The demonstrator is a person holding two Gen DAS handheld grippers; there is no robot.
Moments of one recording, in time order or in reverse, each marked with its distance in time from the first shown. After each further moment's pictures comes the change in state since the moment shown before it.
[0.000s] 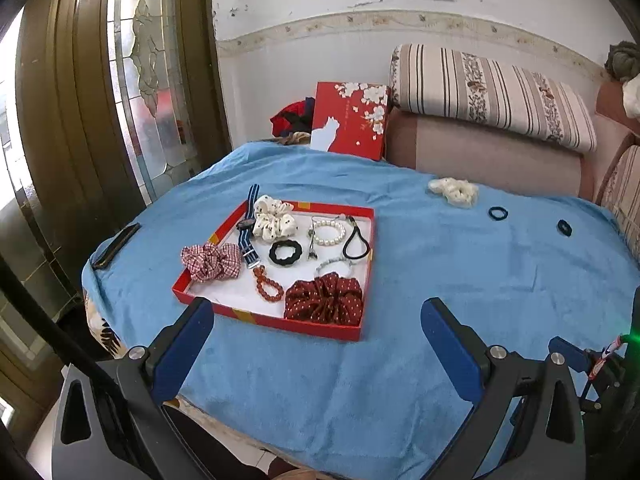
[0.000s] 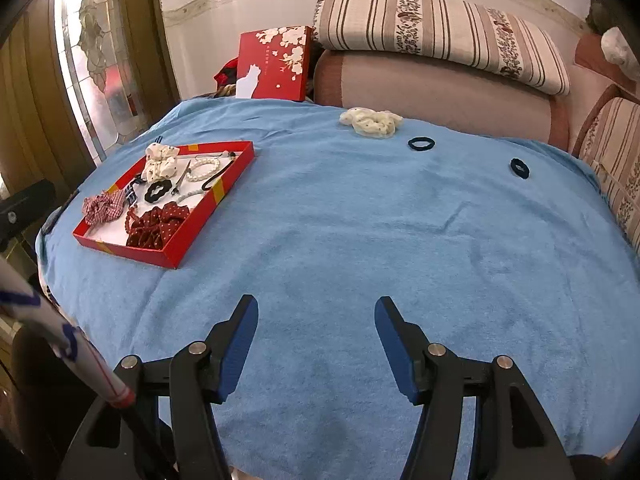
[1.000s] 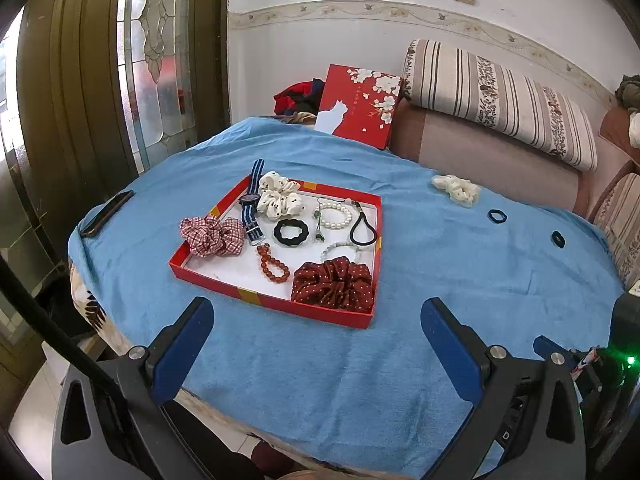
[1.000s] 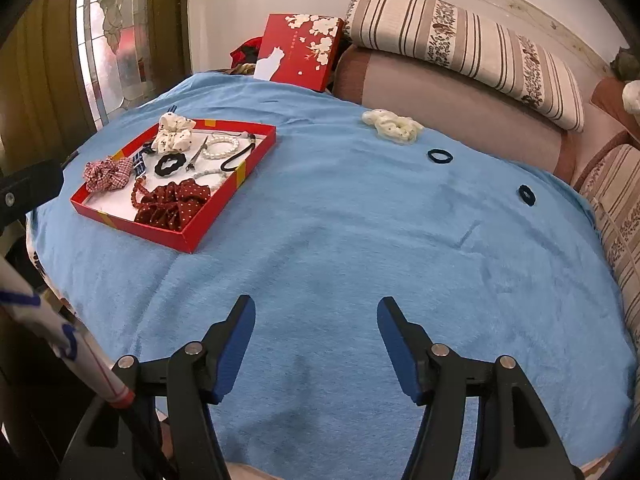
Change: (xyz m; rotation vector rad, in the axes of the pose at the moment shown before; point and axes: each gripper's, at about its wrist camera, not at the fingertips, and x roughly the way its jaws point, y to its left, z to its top) left arm 0.011 0.038 -0.003 -0.093 0.061 -0.066; right arm 0.003 0.040 0.009 -0.122 0.038 -0.060
